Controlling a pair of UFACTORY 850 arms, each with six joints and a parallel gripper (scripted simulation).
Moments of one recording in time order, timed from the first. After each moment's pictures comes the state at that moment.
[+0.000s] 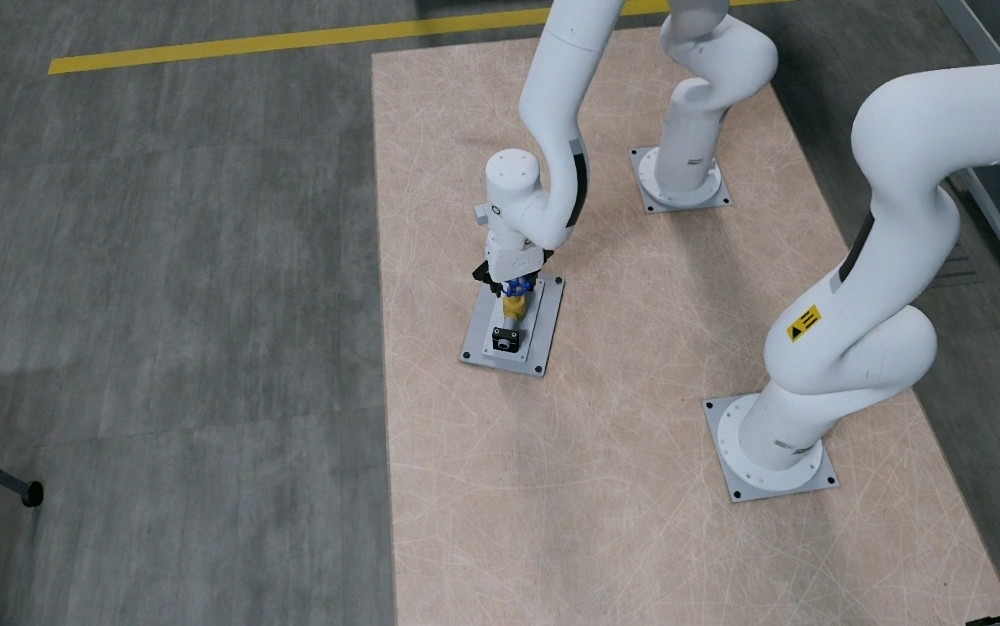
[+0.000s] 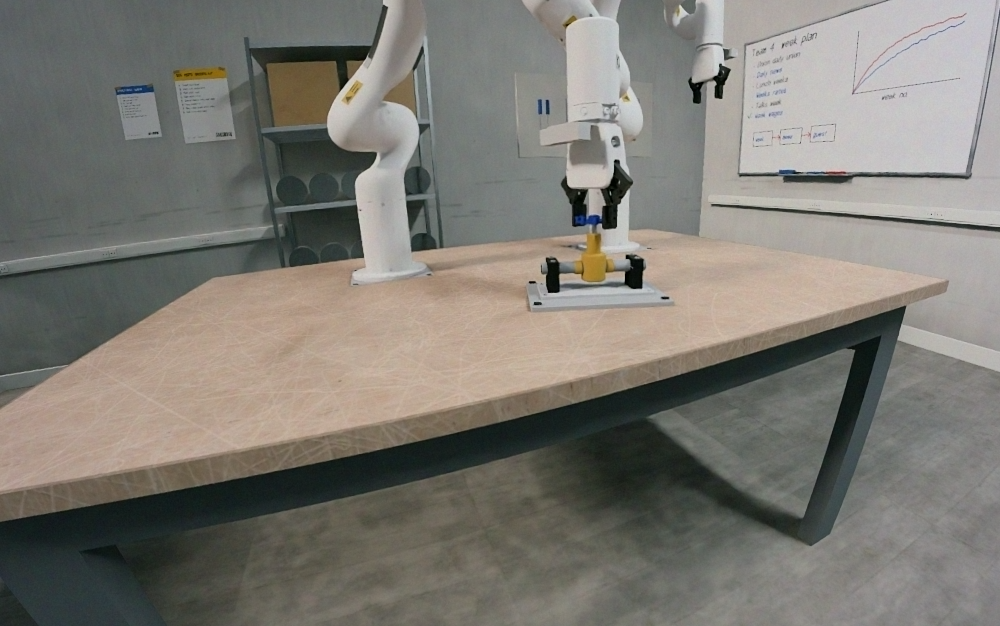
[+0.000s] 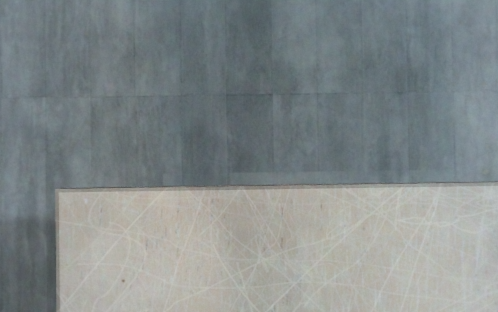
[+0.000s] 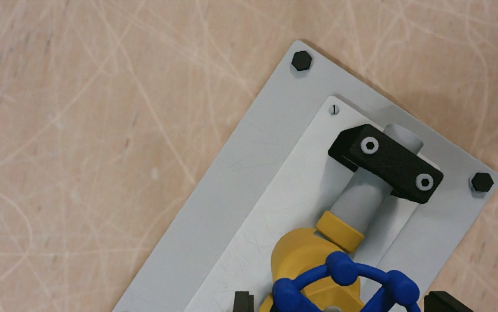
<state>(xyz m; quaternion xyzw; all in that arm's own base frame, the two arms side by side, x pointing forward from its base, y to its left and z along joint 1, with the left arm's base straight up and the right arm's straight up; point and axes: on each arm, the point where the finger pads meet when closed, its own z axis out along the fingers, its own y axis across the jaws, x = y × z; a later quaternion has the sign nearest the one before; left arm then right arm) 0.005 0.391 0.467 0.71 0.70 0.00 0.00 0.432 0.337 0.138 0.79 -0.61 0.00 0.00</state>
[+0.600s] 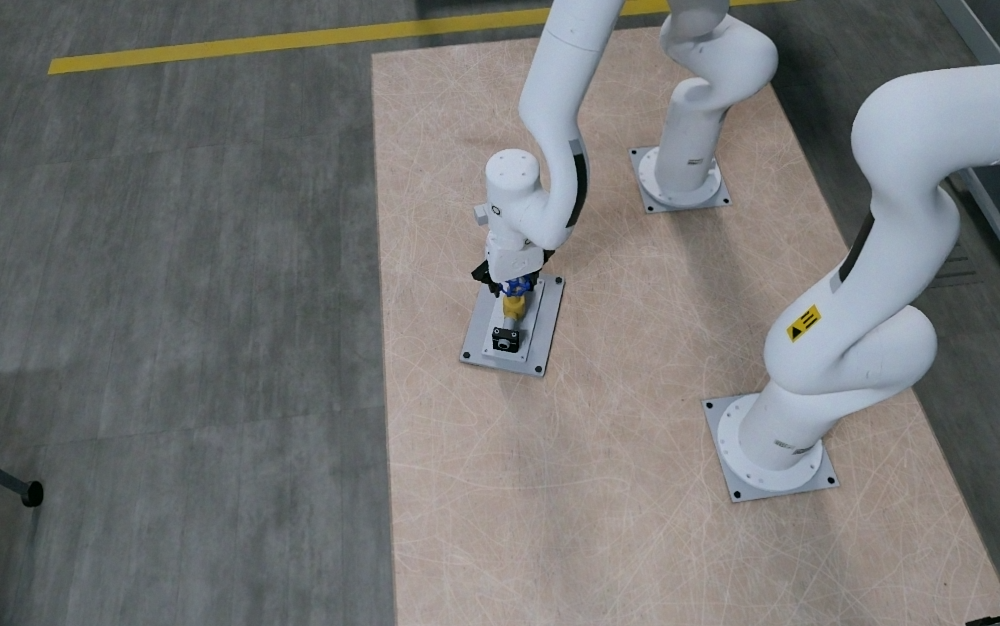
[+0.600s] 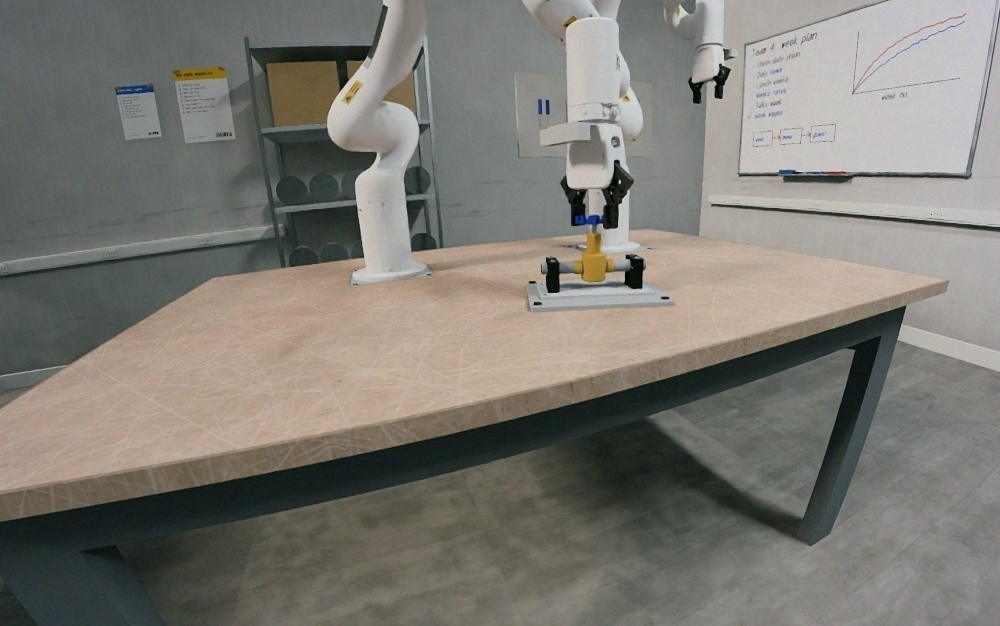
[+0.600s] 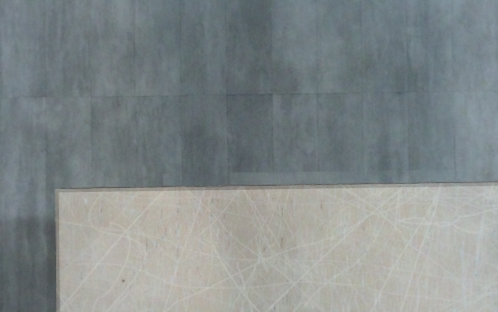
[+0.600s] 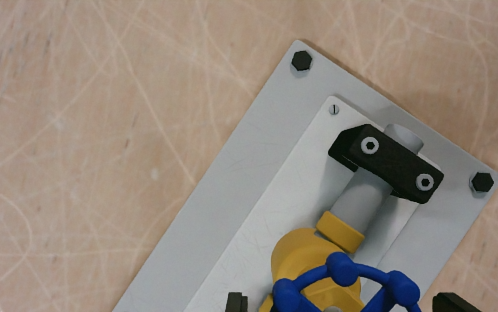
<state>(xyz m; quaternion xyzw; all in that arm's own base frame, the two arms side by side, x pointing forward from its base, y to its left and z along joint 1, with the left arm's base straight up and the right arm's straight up) 0.005 0.391 0.467 0.71 0.70 0.00 0.00 0.432 0.337 0.138 0.79 -0.61 0.00 0.00</state>
